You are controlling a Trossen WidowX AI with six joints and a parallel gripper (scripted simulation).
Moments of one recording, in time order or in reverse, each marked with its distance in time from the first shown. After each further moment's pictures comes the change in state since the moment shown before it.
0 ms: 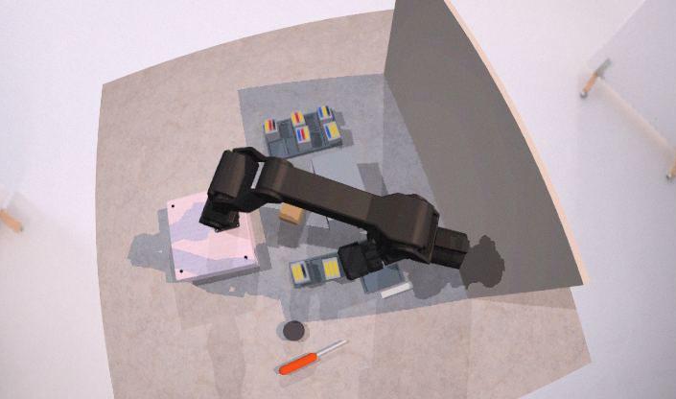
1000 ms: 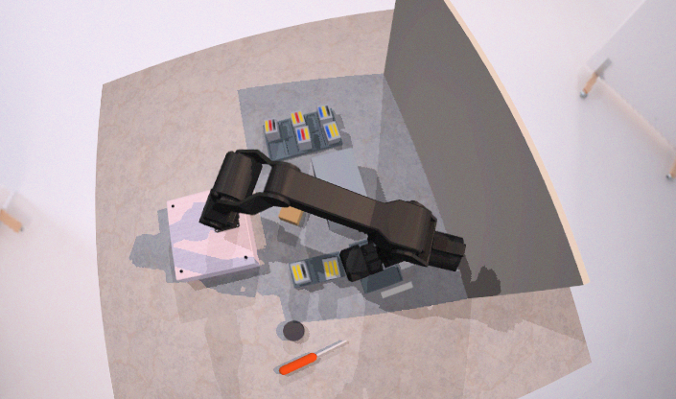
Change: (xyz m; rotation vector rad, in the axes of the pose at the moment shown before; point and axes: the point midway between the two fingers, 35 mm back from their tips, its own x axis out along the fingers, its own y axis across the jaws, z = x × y) arm 0.026 -0.003 -0.002 0.000 0.000 0.000
